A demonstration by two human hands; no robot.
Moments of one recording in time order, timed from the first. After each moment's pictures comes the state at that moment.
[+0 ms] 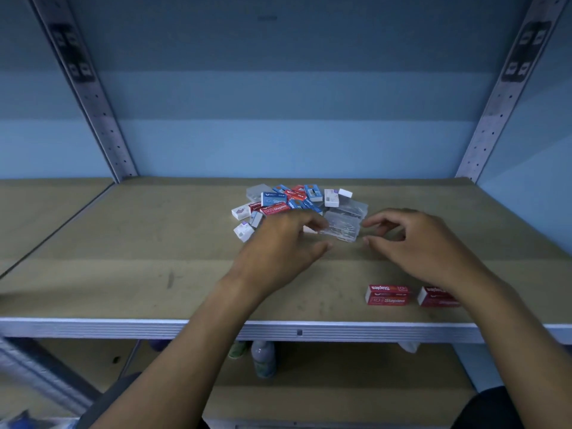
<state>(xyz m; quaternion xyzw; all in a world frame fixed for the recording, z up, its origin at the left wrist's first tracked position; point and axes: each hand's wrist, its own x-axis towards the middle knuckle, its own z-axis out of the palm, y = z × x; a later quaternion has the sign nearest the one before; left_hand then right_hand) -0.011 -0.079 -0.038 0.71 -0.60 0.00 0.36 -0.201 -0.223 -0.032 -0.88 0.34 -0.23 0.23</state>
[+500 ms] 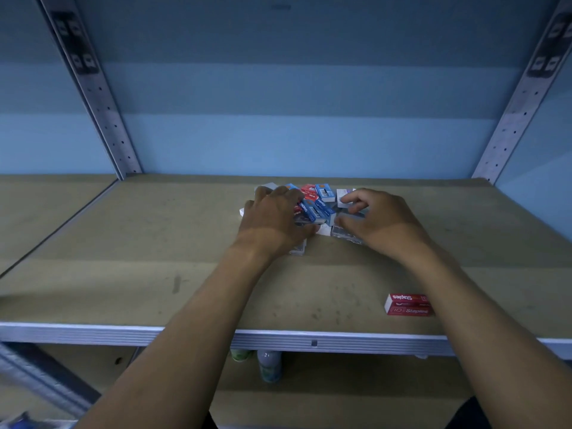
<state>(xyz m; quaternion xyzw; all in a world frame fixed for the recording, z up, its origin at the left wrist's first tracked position) 0.044 -0.117 -0.044 0.84 -0.51 0.05 0.20 -0.113 -0.241 -0.042 -0.86 0.38 -0.23 0.25</state>
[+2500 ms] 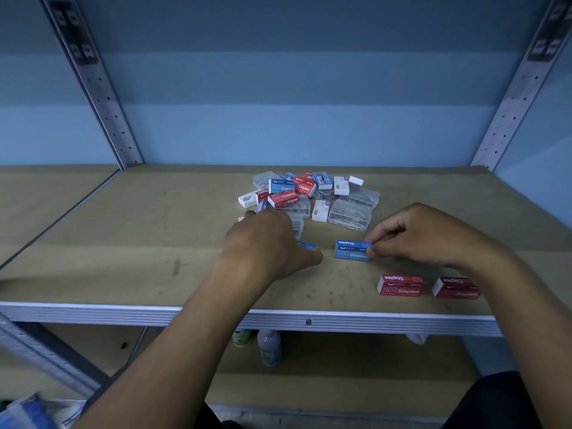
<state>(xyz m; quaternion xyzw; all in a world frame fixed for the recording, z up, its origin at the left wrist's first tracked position) -0.008 -0.066 -0.024 0.88 -0.47 -0.01 0.05 -0.183 -0.223 -0.019 -0.88 0.35 -0.06 0.32</state>
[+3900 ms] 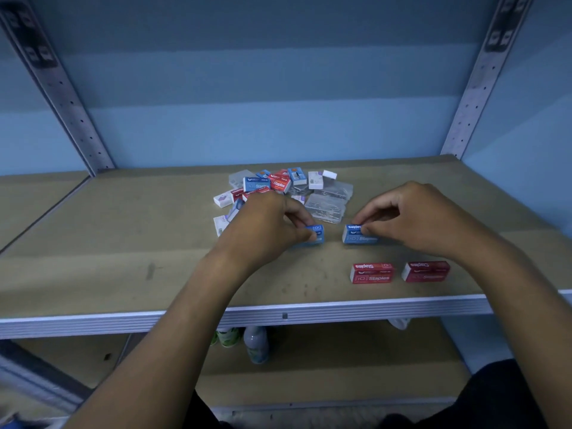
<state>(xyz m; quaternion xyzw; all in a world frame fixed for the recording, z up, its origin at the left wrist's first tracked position) -0.011 -0.087 -0.032 0.74 -0.58 -0.10 0.33 -0.213 -0.227 -0.012 -0.91 0.30 -0.16 0.24</state>
